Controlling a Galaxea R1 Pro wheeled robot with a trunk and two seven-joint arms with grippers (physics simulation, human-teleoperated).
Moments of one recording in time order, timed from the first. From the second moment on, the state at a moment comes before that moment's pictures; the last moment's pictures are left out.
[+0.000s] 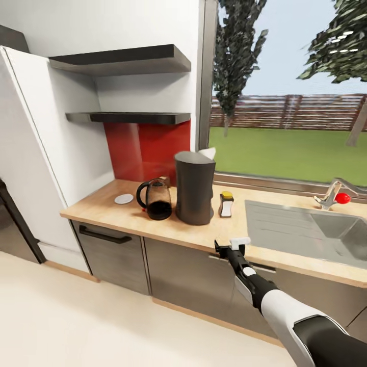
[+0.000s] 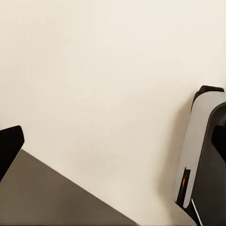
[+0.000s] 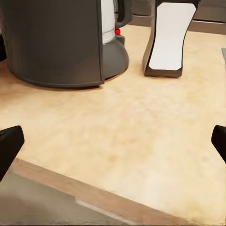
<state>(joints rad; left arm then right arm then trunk) 0.07 0.17 0.21 -0.31 -0.04 -0.13 0.08 -0.87 0.03 0.25 -0.19 -0.16 -0.42 -0.03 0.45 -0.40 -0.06</state>
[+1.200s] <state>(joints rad) 0.07 0.17 0.22 -0.31 -0.04 -0.13 0.08 -0.63 0.17 0.25 -0.03 -0.15 -0.39 -0.02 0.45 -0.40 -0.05</state>
